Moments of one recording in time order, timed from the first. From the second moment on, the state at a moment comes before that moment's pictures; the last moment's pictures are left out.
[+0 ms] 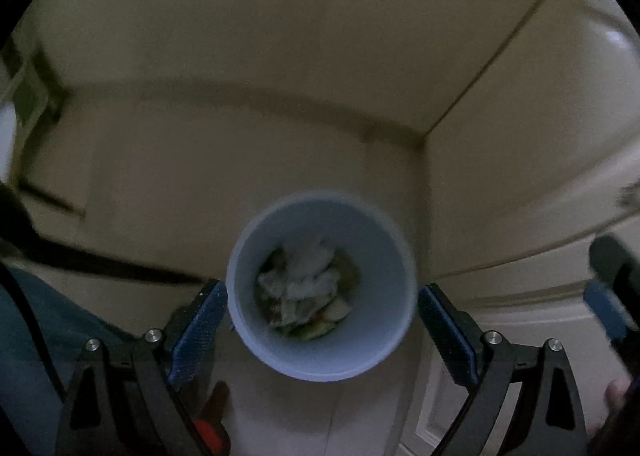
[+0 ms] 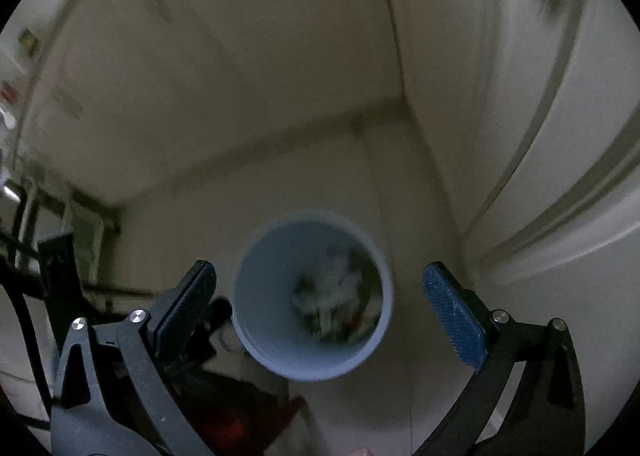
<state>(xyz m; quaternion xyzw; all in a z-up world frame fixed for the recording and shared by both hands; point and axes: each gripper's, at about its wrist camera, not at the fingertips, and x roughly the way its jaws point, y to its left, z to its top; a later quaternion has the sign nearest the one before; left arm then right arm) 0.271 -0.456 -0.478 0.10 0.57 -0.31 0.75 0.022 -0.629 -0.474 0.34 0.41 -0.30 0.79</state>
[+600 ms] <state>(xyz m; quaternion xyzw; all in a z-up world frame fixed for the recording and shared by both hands) 0.197 -0.294 -0.214 0.02 0.37 -0.41 0.84 0.027 -0.555 -0.187 0.21 0.19 -0.32 0.91</state>
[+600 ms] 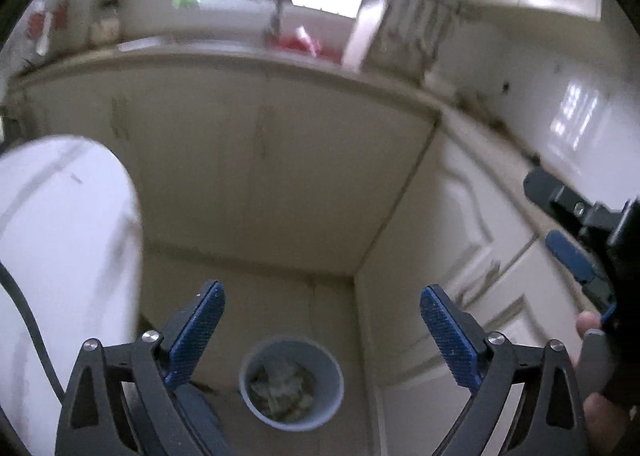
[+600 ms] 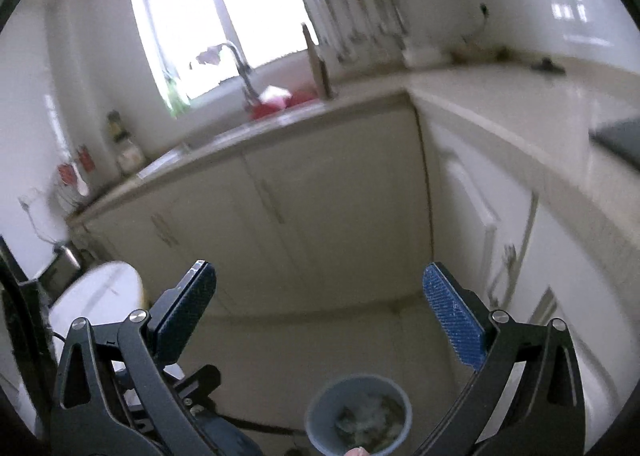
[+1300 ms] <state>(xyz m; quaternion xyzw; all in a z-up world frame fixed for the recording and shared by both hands) 0.045 -0.036 -0.090 0.01 0.19 -0.14 0.97 0.123 -0.336 -0.096 0.14 0.17 -0.11 0.97</state>
